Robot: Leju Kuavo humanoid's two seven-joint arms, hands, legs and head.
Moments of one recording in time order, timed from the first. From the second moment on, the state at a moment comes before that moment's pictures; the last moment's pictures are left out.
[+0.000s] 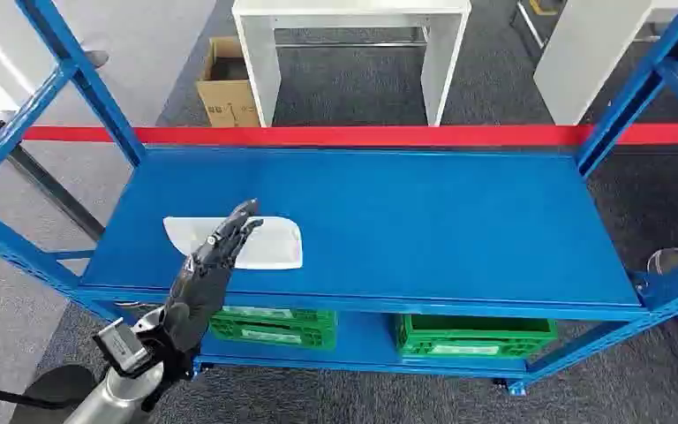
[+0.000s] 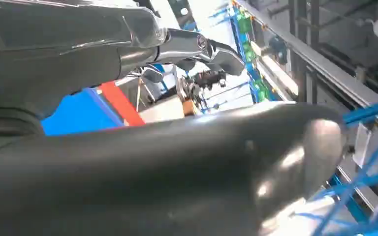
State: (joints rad) left arm -0.26 0.20 -0.53 -1.73 0.05 0.09 -0.60; right arm -0.06 0.10 -0.97 -0.19 1.09 0.03 -0.06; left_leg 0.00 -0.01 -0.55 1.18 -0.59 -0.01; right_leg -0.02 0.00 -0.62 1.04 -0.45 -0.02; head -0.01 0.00
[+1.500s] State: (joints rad) left arm 0.09 0.16 -0.39 -1.73 -0.97 0.49 -0.31; right arm -0.04 0.04 -0.98 -0.19 1.16 0.03 -0.02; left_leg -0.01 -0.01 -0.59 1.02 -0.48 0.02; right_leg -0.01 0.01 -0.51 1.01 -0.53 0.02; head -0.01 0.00
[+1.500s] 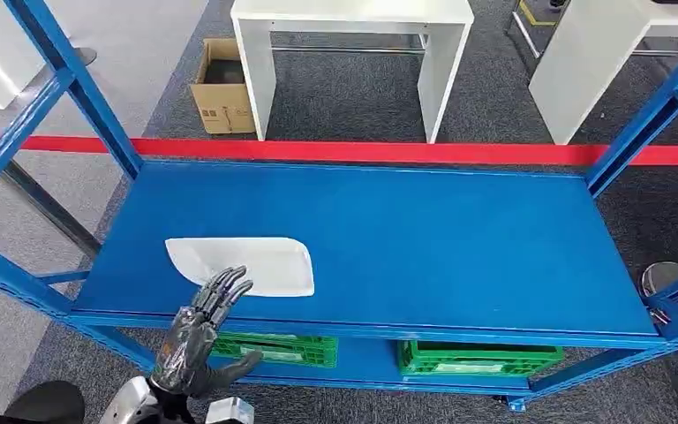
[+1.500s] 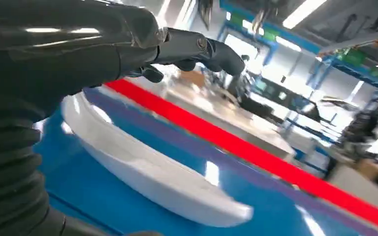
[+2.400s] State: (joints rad) left arm -0.11 0.17 -0.27 -1.44 -1.29 0.59 -0.07; right arm -0.05 0.04 -0.95 -0.19 1.23 0.05 -0.05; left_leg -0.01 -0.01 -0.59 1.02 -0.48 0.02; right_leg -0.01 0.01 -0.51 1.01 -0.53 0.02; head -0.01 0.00
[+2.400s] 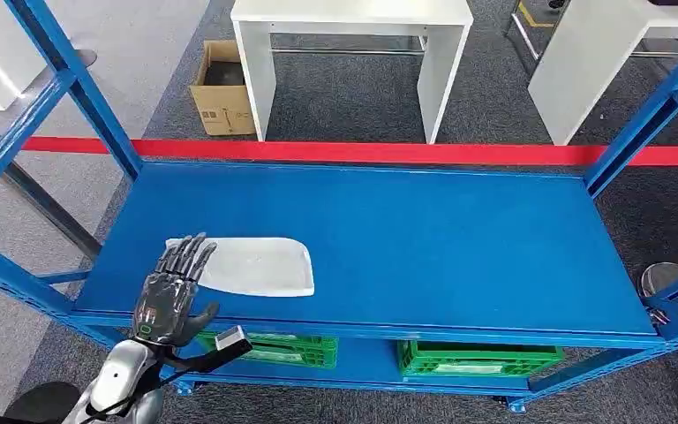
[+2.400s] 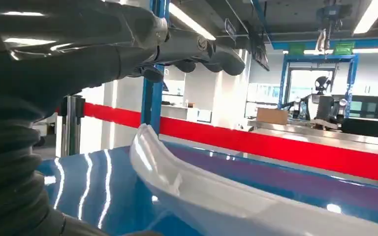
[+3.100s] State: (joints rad) left arm -0.16 0.16 -0.27 -1.32 -1.26 0.62 -0.07; right arm -0.05 0.03 -0.94 -0.19 1.25 0.05 -0.07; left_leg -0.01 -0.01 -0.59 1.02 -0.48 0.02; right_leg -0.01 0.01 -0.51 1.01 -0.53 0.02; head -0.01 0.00
